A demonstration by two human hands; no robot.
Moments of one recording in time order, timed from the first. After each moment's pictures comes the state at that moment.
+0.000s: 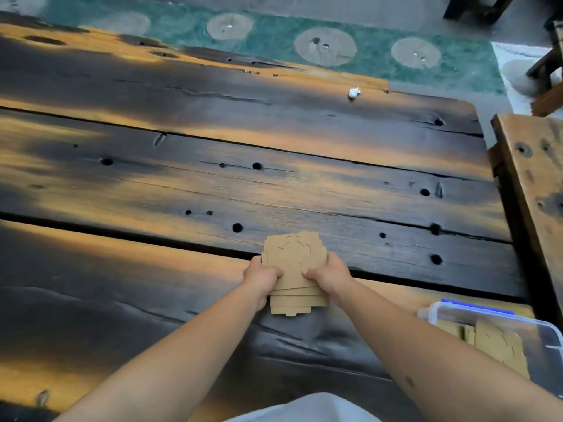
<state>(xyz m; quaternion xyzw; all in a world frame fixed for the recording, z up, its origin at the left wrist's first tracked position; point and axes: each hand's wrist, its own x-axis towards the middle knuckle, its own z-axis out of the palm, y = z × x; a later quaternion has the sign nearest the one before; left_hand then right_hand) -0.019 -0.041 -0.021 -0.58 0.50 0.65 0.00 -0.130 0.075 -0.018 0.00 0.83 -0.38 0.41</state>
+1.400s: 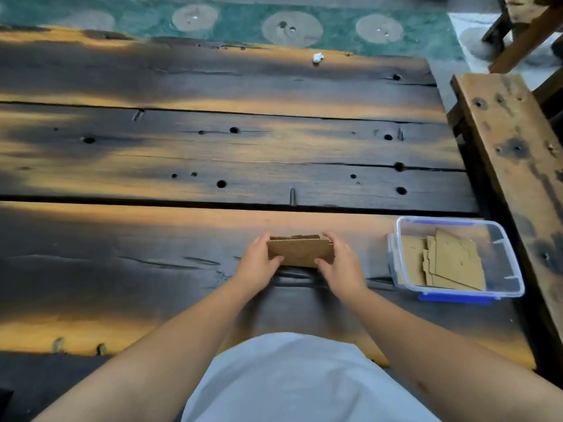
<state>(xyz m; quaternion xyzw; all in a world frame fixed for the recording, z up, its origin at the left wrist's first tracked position) 0.070 0.041 -0.008 -0.30 0.83 0.47 0.01 -0.026 0.215 -0.002 -0.20 0.88 -0.38 0.20</state>
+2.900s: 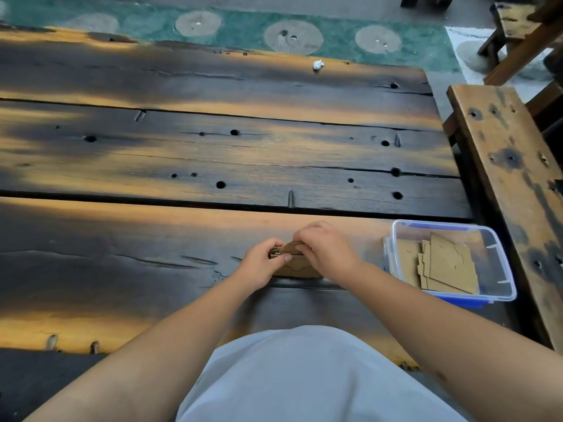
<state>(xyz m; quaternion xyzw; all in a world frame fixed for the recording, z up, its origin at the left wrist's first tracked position) 0.070 0.046 -0.016 -0.27 0.76 0.59 0.02 -0.045 0.187 0.058 -0.54 0.81 -0.20 0.08</state>
